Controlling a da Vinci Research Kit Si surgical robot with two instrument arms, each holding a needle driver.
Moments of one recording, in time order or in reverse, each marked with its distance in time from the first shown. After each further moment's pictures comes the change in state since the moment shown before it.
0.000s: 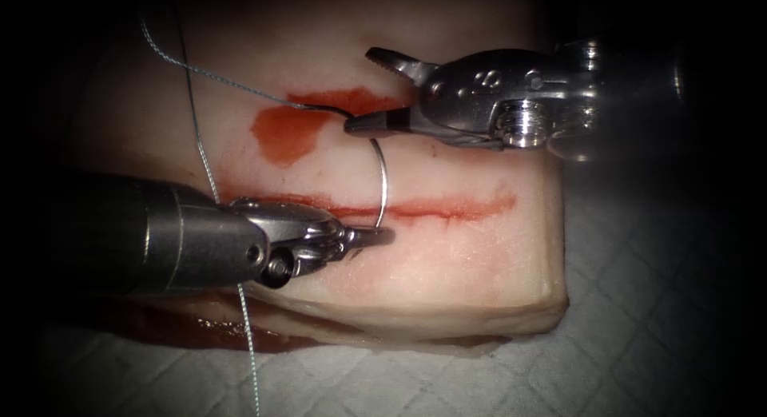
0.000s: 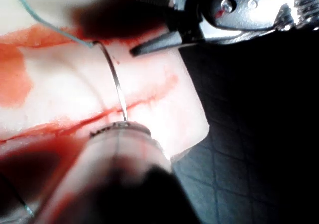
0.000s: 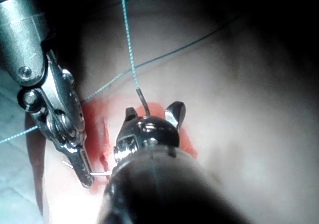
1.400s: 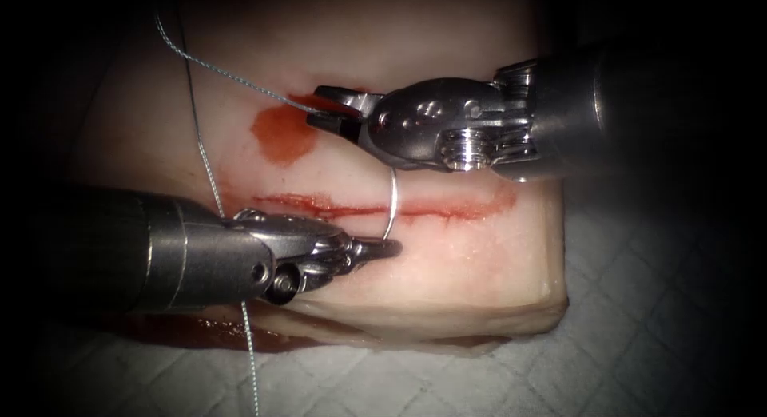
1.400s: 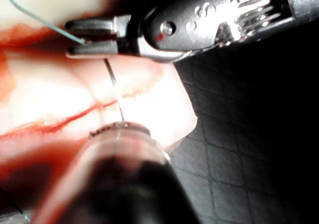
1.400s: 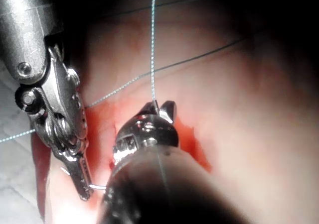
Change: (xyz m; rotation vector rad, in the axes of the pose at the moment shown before) right arm 0.000 0.003 0.004 -0.042 -0.002 -0.052; left arm 0.001 -0.001 0.000 -0.018 0.001 0.050
